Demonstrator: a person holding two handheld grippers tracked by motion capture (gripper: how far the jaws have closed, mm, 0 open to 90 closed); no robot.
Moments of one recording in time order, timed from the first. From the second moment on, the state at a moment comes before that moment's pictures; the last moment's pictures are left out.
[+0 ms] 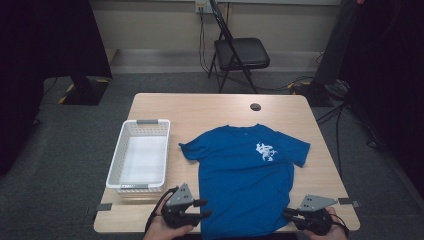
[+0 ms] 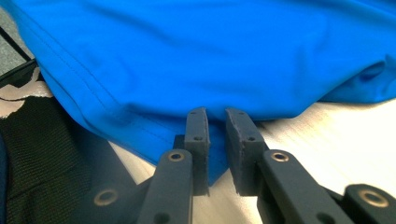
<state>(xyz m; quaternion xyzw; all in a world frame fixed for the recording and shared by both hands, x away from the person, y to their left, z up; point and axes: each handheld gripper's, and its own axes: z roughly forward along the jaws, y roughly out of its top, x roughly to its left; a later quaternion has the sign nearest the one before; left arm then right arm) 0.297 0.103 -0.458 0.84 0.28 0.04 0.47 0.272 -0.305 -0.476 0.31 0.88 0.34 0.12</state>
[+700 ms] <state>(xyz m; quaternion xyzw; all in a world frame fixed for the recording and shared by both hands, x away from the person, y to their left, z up) 0.318 0.106 -0.483 0.85 0.33 0.06 0.40 0.252 -0.304 -0.473 0.30 0.88 0.35 0.08</state>
